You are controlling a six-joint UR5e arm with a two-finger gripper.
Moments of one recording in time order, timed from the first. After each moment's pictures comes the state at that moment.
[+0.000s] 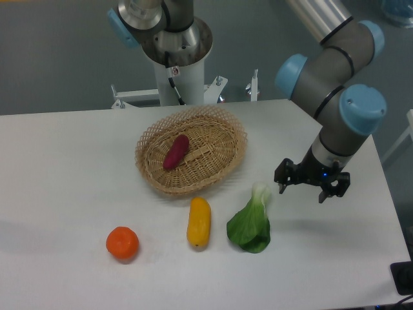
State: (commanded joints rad) arm 2.68 -2.05 -1.45 -1.21 1.36 0.90
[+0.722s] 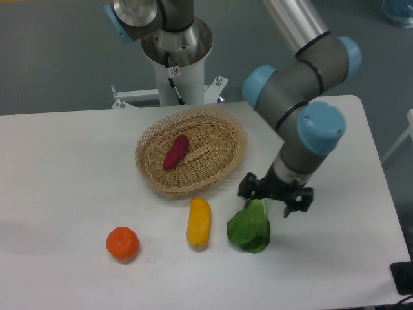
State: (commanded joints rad) arm 2.51 -2.06 -1.50 -1.17 1.36 0.73
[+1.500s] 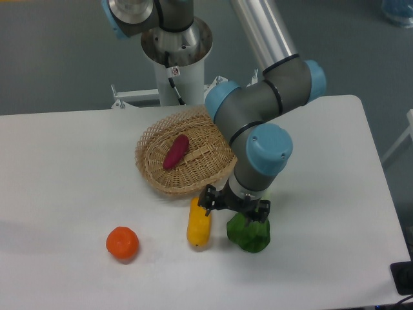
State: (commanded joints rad) arm 2.43 -2.07 -1.54 -1.12 1.36 0.69
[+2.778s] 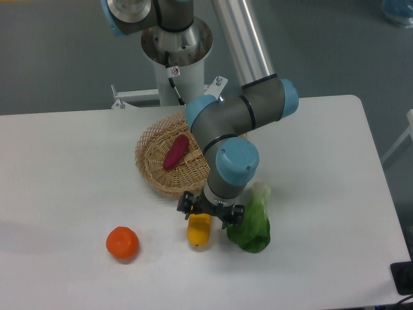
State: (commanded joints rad) arm 2.39 -2.09 -1.63 -1.02 1.37 0.60
